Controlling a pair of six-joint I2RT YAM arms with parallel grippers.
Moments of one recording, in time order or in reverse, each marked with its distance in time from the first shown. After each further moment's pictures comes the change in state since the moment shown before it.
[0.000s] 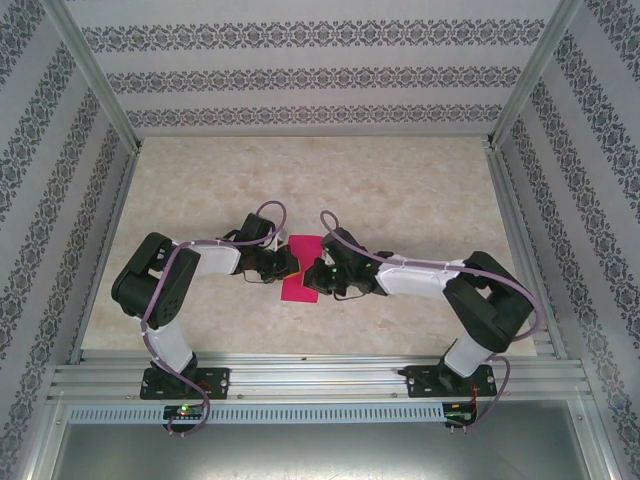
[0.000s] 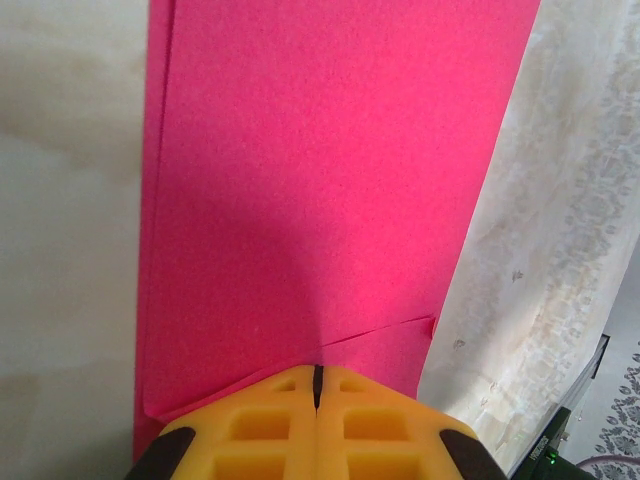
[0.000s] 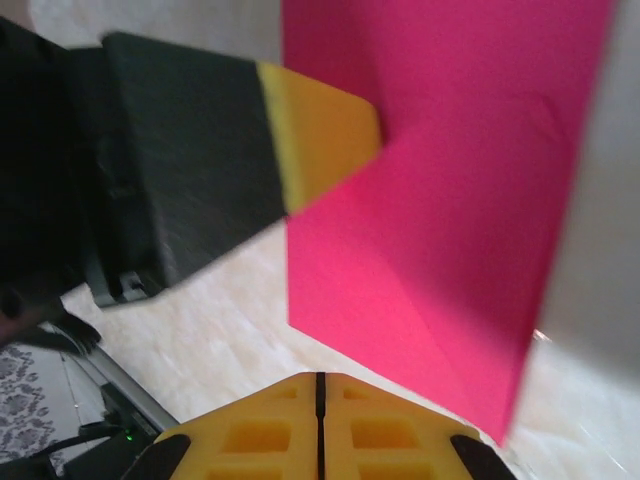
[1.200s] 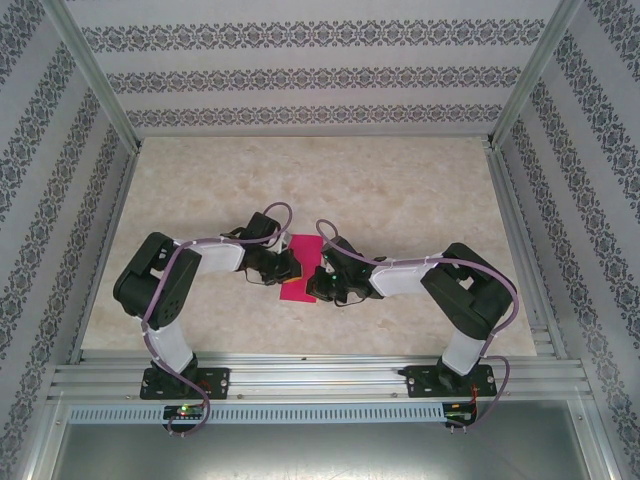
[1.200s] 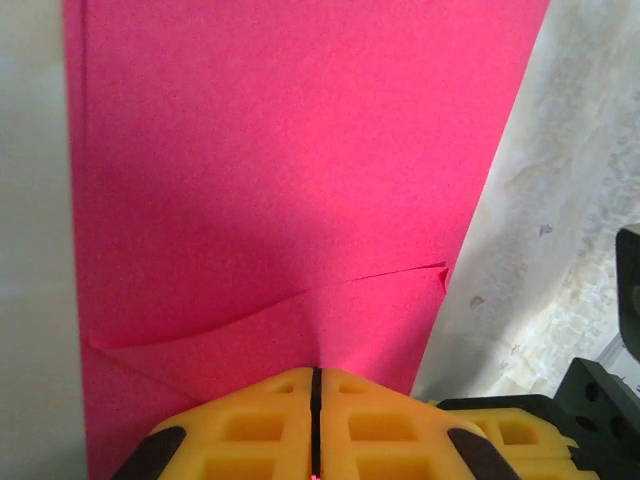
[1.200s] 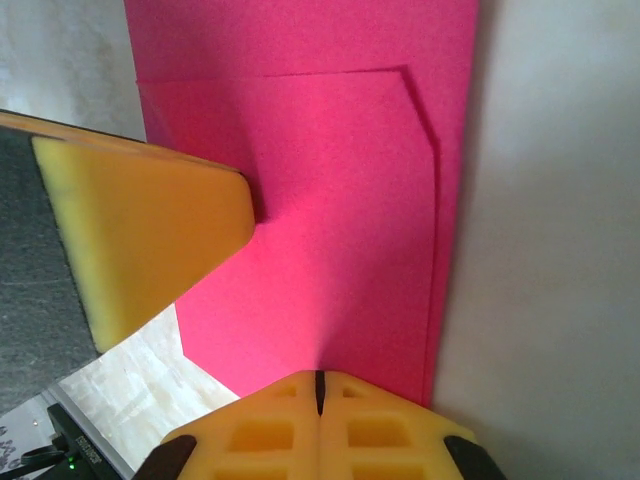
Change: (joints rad) left arm -0.032 0.002 0.057 -0.146 0.003 0.056; right arm -0.001 0.096 -0.062 0.096 -0.008 0.004
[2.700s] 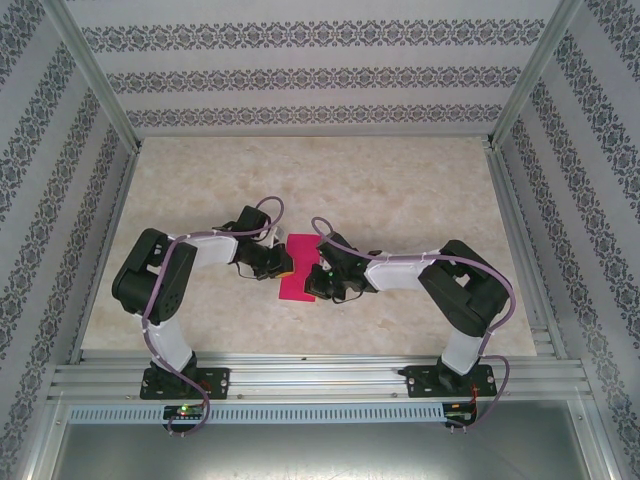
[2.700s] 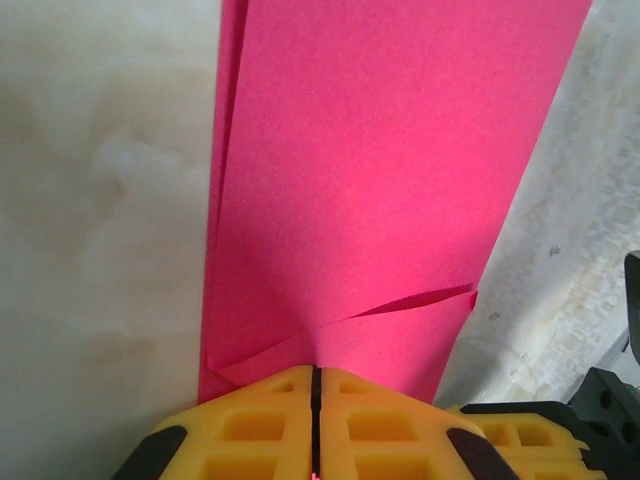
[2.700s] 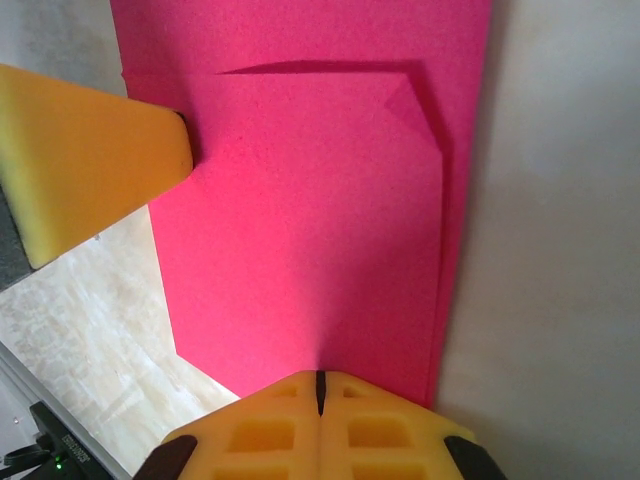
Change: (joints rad) left arm 0.082 0.019 0.039 -0.080 0.030 0.089; right arm -0.001 0.023 0.089 -0.129 -0.010 -0.034
